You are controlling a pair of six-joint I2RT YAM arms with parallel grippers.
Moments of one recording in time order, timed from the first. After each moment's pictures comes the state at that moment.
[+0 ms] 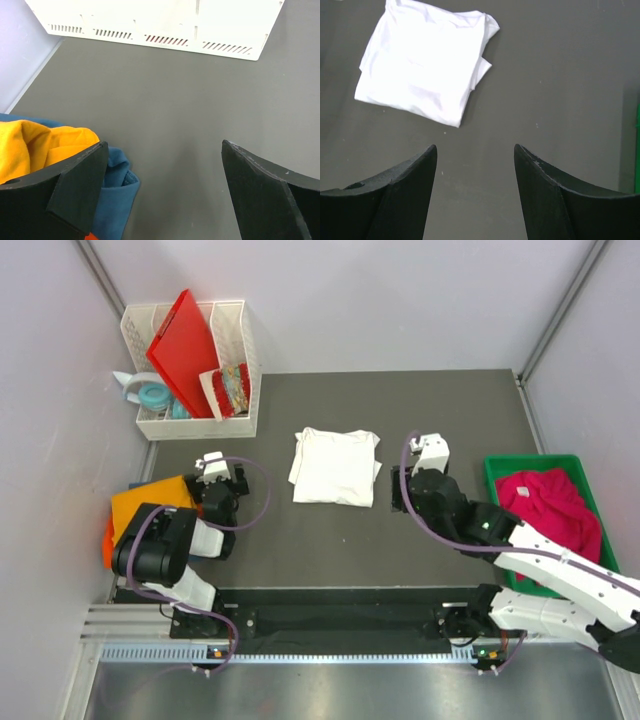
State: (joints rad) left arm -0.14 1.58 0.25 1.17 -0.44 -0.03; right arm 0.94 0.92 0.89 -0.53 0.63 0.41
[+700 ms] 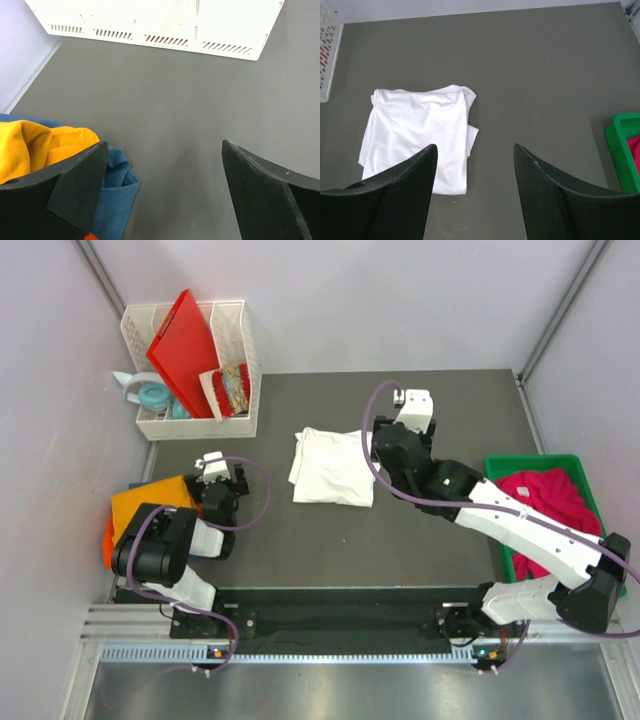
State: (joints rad) left arm -0.14 1.58 0.25 1.17 -0.43 -0.03; right arm 0.93 1.27 1.24 -0.48 0.90 0.44
